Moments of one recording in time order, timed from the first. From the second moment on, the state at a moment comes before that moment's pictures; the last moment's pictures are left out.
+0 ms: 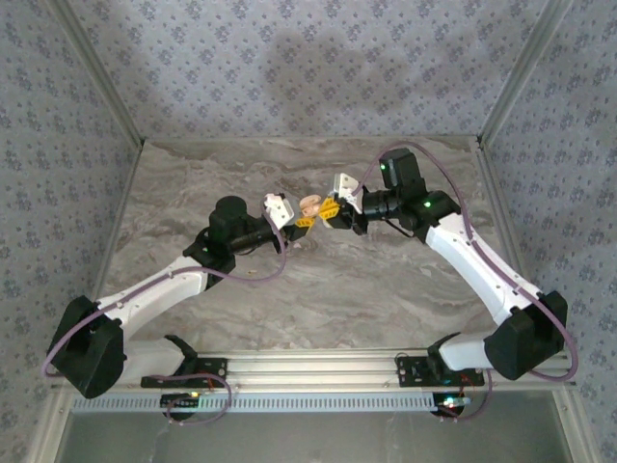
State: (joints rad) left arm -0.66 1.24 0.76 0.33 0.46 0.23; right arm 0.48 1.34 1.25 -0.52 -0.80 -0.66
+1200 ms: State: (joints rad) left arm -0.23 1.15 0.67 0.25 0.29 -0.22; right arm 0.81 1.71 1.42 -0.47 -0.22 0.41
